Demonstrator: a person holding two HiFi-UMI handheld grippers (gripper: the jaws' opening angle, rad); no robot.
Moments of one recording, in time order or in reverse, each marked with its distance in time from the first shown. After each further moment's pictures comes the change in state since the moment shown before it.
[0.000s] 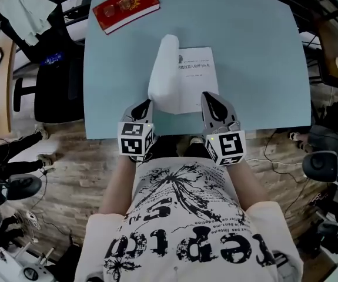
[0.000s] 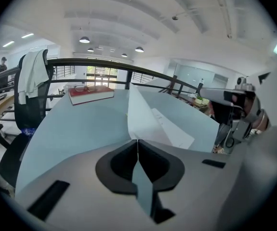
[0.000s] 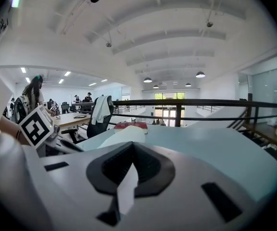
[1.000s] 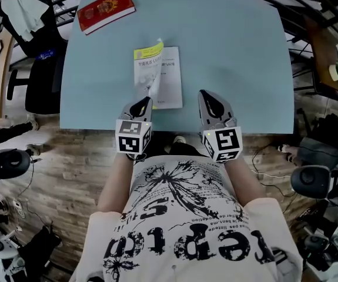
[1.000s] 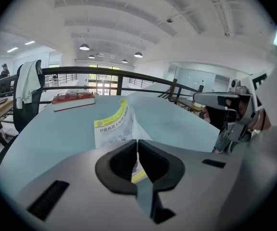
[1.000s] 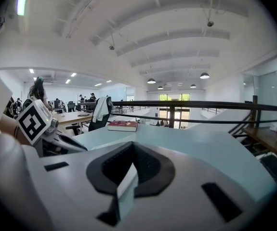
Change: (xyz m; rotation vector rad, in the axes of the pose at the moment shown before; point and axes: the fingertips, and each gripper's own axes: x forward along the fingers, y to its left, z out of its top) left arm 0.043 -0.149 0.024 0.014 -0.072 0.043; right arm -0.074 -0.131 -0.022 -0.032 -0.011 0.061
